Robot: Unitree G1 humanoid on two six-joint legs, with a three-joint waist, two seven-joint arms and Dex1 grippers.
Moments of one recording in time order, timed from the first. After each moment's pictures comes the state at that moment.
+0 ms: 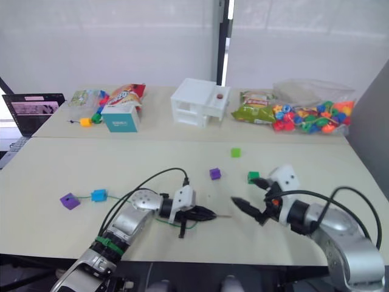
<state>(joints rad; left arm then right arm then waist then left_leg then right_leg) -0.50 0.27 -0.36 0.31 -0.12 0.00 -1.19 0.02 -0.46 -0.35 -0.59 0.47 0.79 0.70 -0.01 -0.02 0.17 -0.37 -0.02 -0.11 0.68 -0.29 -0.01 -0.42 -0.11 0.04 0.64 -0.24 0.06</state>
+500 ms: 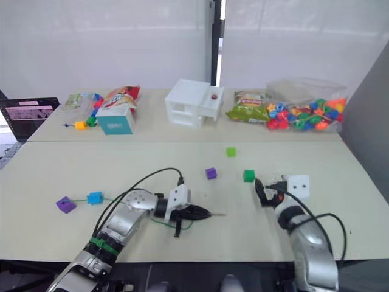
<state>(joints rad) -0.47 0.30 -0.35 0.26 -0.12 0.04 -1.17 -0.10 -0.22 -0.28 -0.24 0.20 0.36 0.26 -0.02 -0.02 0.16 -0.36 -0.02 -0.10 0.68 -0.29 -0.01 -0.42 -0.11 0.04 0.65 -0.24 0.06</state>
